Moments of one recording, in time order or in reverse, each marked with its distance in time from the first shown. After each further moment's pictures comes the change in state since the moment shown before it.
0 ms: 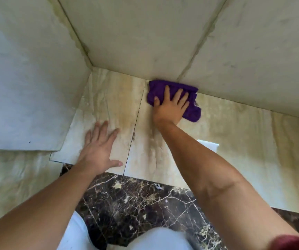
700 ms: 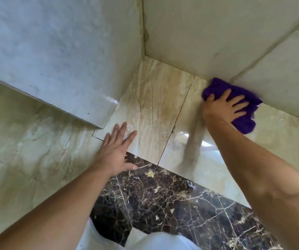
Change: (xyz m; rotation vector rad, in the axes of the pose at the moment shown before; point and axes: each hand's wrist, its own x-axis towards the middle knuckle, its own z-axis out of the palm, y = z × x) left_hand -0.059 -0.056 0.044 -0.177 -0.018 -0.082; right_hand 0.017 0.001 -0.003 -0.049 0.010 0.216
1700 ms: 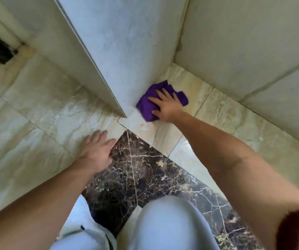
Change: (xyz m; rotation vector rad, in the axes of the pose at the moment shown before) left_hand -0.110 -0.050 -0.011 0.134 -0.111 -0.310; right_hand -0.141 -0.115 0.008 -0.273 -0.324 -1.280
